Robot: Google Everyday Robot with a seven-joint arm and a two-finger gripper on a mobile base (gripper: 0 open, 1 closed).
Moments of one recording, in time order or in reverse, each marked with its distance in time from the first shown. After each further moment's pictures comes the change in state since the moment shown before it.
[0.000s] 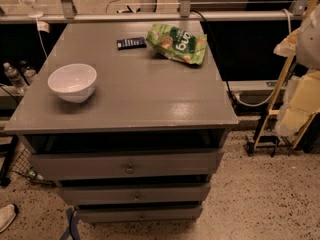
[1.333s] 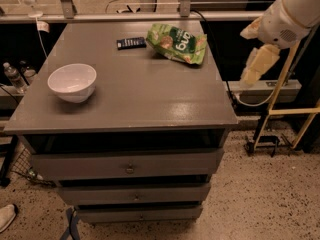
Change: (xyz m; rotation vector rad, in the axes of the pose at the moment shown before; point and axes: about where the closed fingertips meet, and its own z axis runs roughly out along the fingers) arm -0.032 -0.143 0.093 -0.021 -0.243 -0.037
